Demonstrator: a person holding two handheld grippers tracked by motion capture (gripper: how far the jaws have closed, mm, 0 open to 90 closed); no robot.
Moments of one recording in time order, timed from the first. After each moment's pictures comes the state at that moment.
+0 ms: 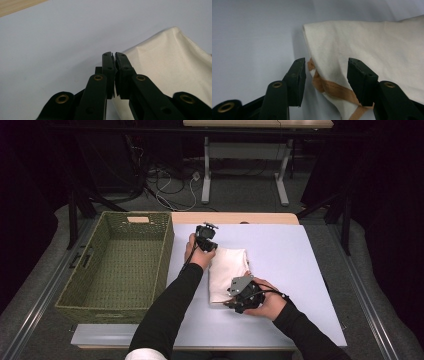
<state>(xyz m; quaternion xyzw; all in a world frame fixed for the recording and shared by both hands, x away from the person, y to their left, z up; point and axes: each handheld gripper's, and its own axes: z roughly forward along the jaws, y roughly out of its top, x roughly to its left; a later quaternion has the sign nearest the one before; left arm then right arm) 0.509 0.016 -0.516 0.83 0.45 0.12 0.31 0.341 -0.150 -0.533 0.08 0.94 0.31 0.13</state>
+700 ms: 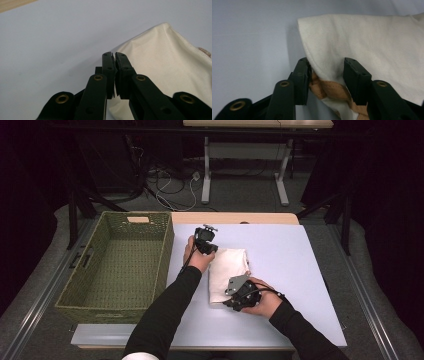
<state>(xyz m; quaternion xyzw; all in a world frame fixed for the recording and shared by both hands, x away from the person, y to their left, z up) 0.499 0.020 -0.516 0.83 0.45 0.11 0.32 0.353 -0.146 -0.547 0.08 0.94 0.30 0.12</state>
